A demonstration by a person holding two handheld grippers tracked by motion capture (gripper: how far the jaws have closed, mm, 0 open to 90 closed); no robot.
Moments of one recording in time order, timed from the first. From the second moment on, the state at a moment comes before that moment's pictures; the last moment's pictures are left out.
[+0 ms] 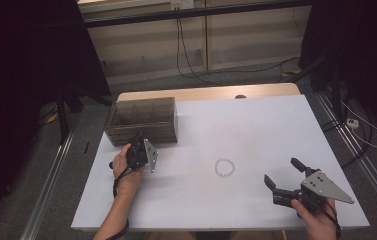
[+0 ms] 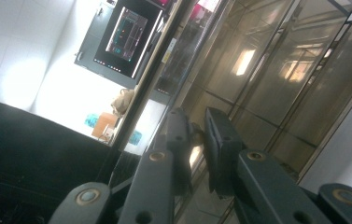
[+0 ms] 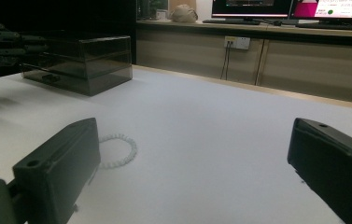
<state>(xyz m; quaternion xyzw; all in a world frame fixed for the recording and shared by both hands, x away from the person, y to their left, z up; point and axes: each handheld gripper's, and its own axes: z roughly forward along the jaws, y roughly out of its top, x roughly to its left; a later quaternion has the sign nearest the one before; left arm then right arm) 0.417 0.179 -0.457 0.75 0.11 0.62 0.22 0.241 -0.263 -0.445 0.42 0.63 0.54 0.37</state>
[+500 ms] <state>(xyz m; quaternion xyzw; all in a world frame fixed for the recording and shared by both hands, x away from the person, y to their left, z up) 0.411 0.177 -0.456 0.75 0.10 0.62 0.22 0.241 -0.262 -0.445 0.42 0.63 0.54 0.37</state>
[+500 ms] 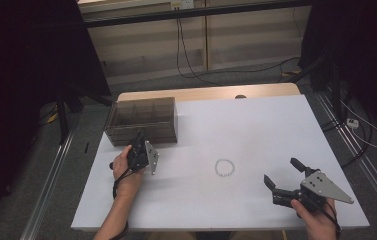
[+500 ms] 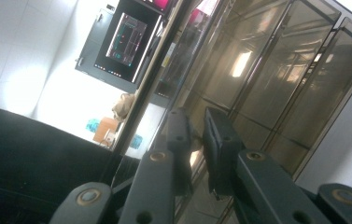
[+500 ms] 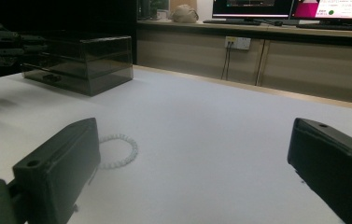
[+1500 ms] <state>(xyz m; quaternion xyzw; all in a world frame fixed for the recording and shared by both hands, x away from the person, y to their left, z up) 0.417 0.188 -0.455 0.76 0.09 0.61 0.21 0.241 -0.261 -0.445 0.42 0.63 0.54 0.37</state>
